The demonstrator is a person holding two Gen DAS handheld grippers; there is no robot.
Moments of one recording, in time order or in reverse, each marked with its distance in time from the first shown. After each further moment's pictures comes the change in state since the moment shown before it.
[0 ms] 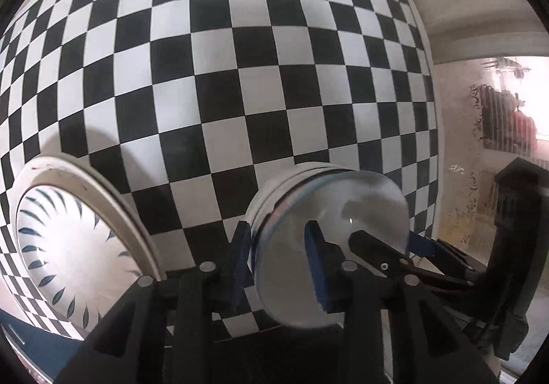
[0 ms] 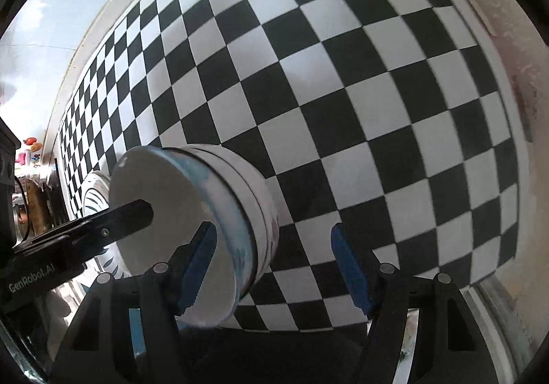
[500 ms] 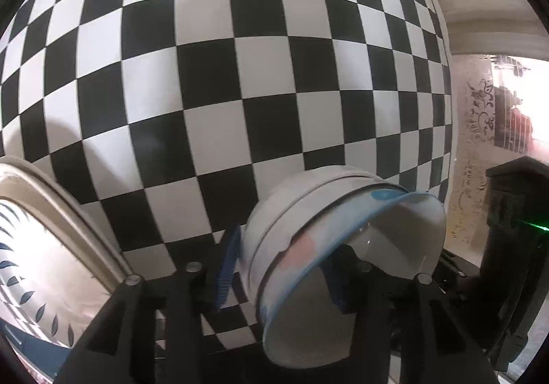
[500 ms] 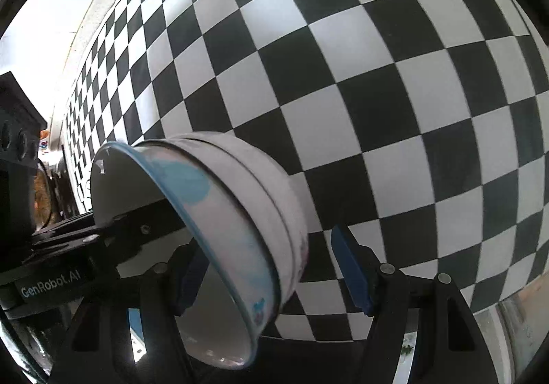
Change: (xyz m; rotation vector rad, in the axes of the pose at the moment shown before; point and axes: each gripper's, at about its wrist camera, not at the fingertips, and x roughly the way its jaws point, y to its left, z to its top) left arm 0.042 0.012 0.013 -0.018 0.077 -0.057; right arm 0.051 0.012 0.011 -0.017 0.090 0.084
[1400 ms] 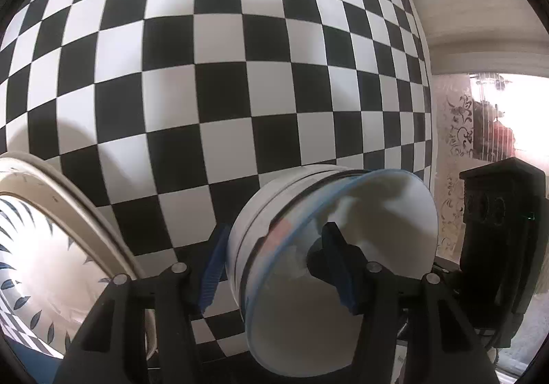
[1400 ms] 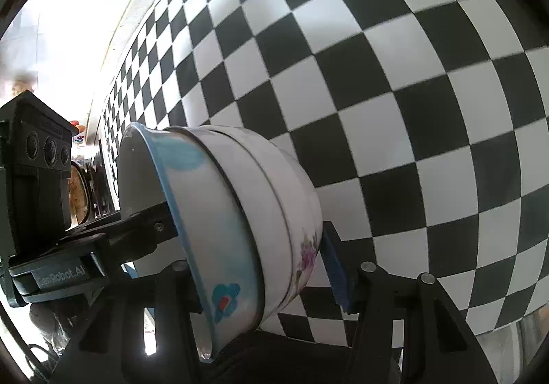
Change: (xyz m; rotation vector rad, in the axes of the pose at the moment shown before) left arm -0.019 0.015 -0.007 -0.006 -0.092 -0.080; right arm 0.008 0.019 0.006 -0.047 -0.015 0.162
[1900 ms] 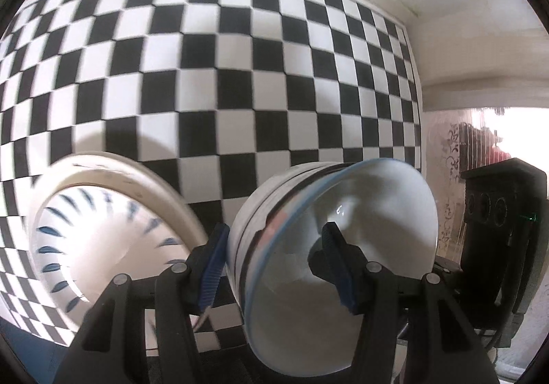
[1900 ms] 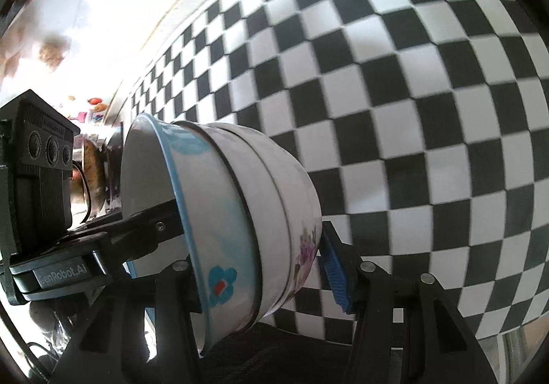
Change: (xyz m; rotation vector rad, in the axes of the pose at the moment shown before) left arm -0.077 0.035 -0.013 -0.047 -0.128 0.007; right arm -0.020 0.081 0.003 -0.146 -0.017 0.015
